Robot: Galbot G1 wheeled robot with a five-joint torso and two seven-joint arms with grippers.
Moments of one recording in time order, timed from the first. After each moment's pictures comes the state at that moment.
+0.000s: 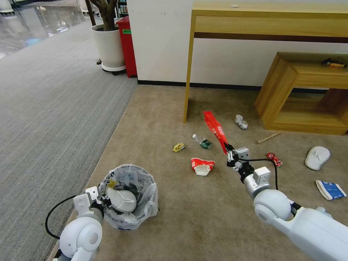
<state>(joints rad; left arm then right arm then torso) 1.45 -1.21 -0.49 -2.08 -0.79 0.66 -0.68 -0.79 0.58 -0.30 1.89 0.73 0.15 0.43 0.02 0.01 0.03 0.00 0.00</state>
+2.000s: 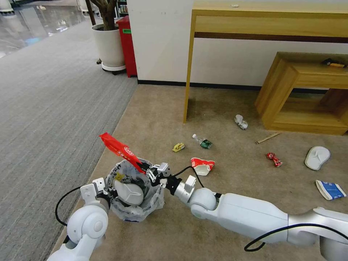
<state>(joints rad) 1.36 -1.19 -0.45 -2.08 -0.88 0.68 -0.73 -0.39 1.07 -0.92 1.48 0.79 0.54 0.01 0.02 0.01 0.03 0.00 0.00</state>
